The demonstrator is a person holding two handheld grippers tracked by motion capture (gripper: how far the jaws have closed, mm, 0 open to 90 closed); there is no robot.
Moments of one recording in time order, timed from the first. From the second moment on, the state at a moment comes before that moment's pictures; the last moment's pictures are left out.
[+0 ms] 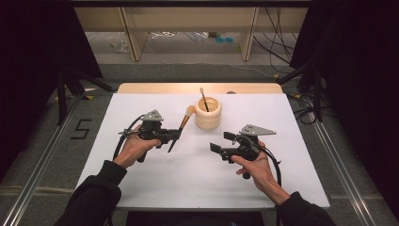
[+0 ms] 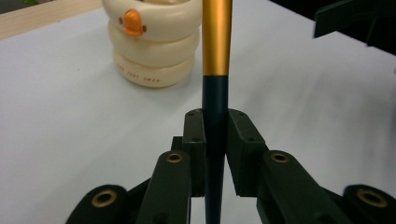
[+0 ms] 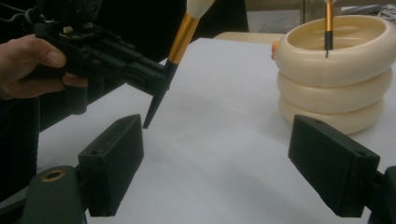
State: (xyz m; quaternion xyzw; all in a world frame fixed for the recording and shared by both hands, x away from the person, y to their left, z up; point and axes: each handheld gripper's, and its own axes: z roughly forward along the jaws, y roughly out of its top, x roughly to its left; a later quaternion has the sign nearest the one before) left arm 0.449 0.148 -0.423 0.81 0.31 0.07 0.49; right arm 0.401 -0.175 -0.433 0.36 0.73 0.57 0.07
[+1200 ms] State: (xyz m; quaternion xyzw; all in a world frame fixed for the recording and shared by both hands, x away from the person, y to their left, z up) left arm 0.420 0.129 -0.416 0.74 0.32 0.07 0.59; right arm 0.430 -0.131 -0.404 0.31 0.70 0.64 0.07
